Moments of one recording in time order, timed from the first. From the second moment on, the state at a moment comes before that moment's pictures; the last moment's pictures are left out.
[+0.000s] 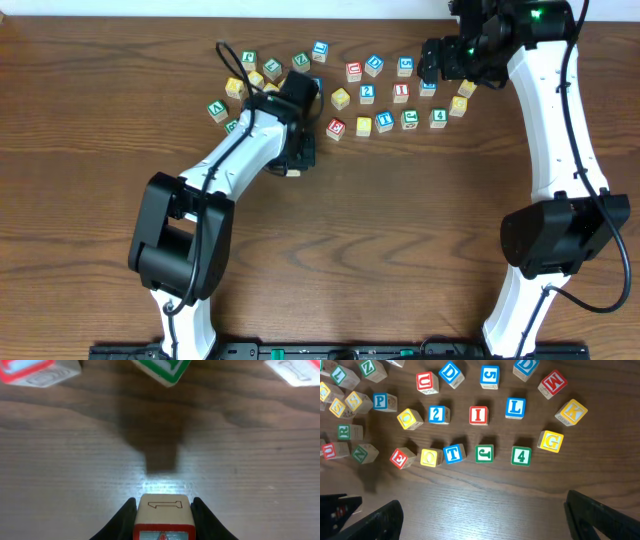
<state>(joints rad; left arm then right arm) -0.41 1.99 1.45 -0.85 0.00 -0.41 0.10 2.08 2.21 -1.28 -0.16 0.04</state>
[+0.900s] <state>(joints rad) -0.41 2.04 1.40 -0.77 0.03 -0.42 0.10 2.08 2.21 -1.28 -0.16 0.04</state>
